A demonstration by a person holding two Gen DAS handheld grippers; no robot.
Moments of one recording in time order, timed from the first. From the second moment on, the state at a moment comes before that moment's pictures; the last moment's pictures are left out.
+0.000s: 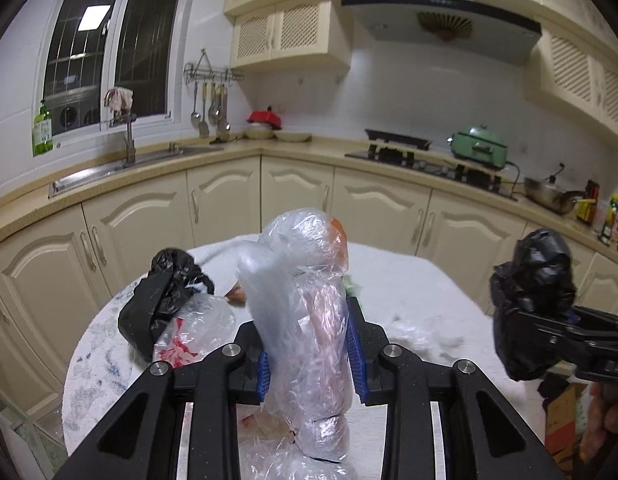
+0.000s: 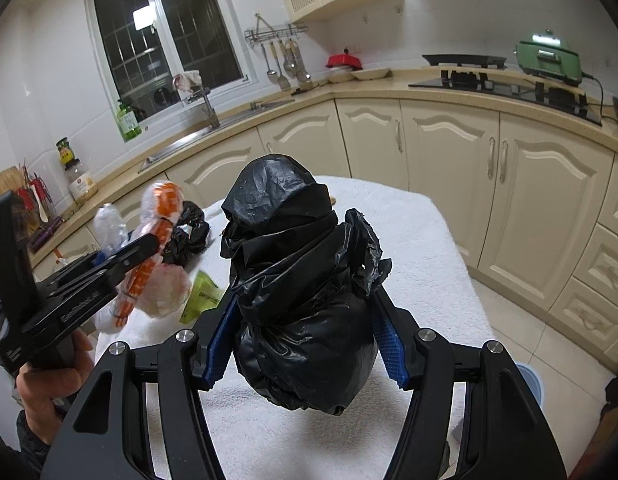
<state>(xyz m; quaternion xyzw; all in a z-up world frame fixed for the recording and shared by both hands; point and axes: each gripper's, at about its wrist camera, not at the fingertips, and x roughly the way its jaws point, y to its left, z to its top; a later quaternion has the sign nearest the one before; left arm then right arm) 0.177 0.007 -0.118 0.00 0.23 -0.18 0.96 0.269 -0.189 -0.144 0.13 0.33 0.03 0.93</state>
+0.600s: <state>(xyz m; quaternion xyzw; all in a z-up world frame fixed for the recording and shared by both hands) 0.132 0.021 -0.110 -0.01 0.21 -0.22 0.95 0.253 -0.213 -0.137 0.13 0.32 0.01 0.94</state>
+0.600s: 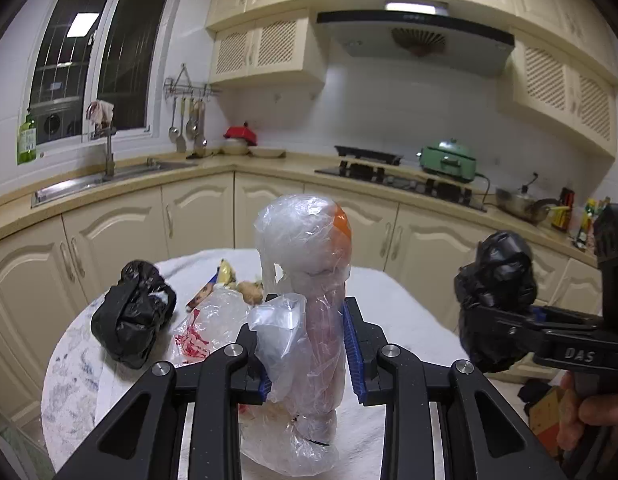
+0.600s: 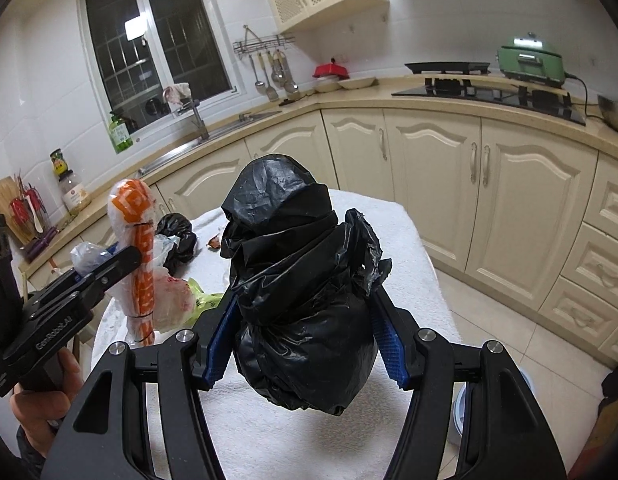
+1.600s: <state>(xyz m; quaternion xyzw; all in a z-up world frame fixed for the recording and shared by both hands) 0.185 -0.020 -0.178 0.02 0.32 -0.27 0.91 0.226 -0.267 -0.169 0.16 0.34 -0.02 0.93</state>
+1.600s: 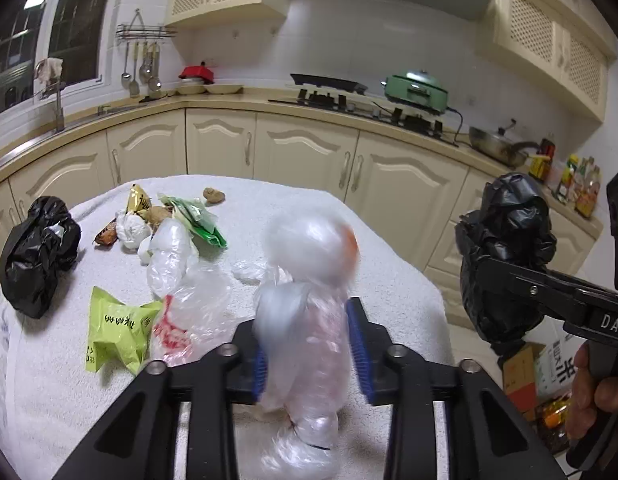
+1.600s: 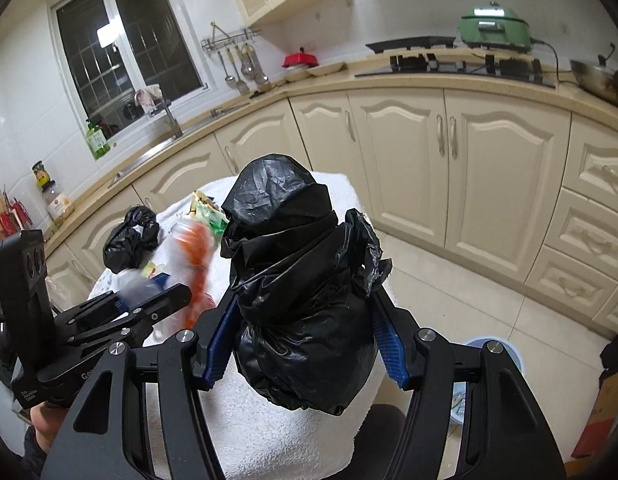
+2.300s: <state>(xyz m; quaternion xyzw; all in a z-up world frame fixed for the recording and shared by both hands) 0.203 -0.100 -0.220 0.13 0.38 -0.31 0.86 0.217 -0.278 -0.172 0.18 0.34 -0.03 0.92</state>
